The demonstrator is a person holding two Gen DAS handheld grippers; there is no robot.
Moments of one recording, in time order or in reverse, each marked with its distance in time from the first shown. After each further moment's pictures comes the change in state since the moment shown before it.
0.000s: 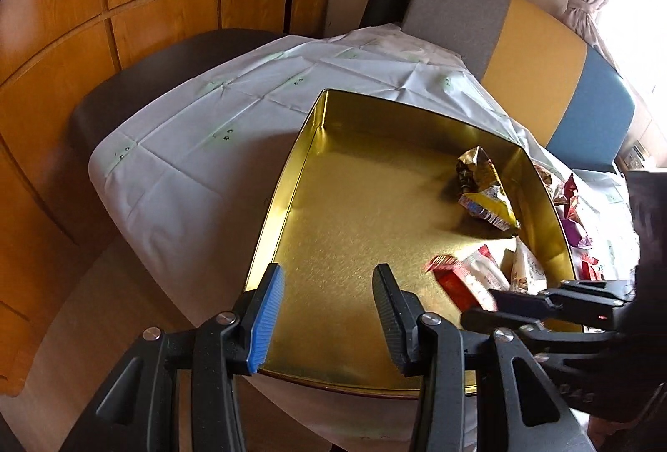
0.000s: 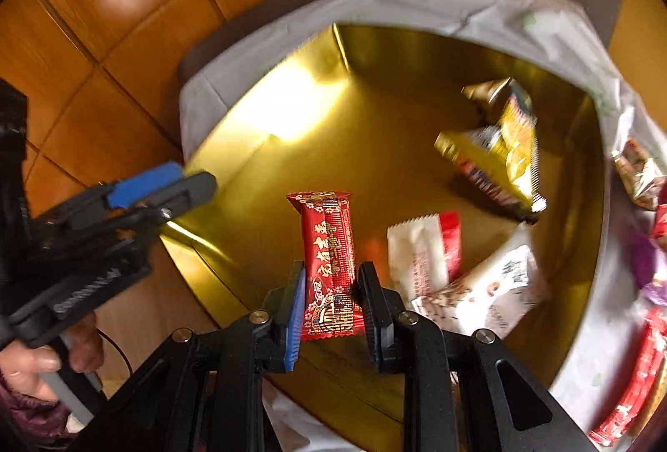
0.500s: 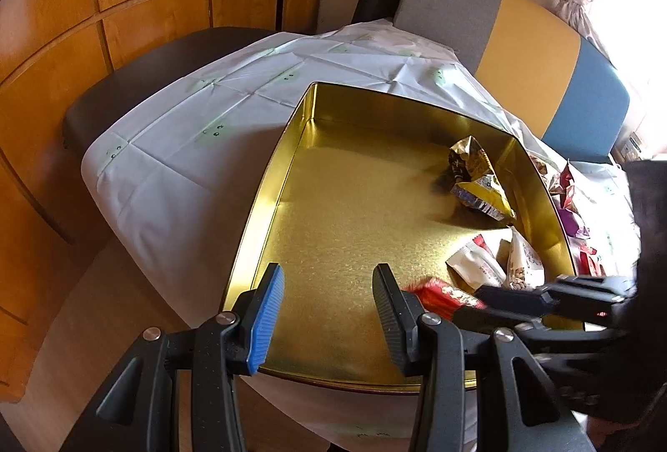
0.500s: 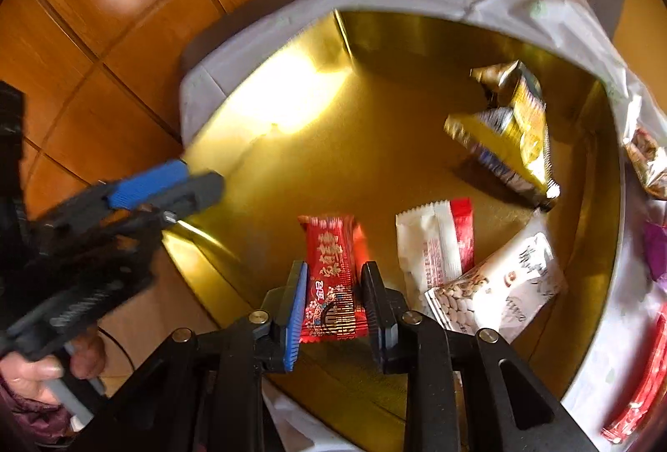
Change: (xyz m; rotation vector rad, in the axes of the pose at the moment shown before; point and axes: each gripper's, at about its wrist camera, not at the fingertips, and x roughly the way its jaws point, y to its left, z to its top) left arm 0.002 -0.008 -0.004 0.029 0.008 -0.009; right arm -0.005 -0.001 -0.007 0.018 -0.069 0.034
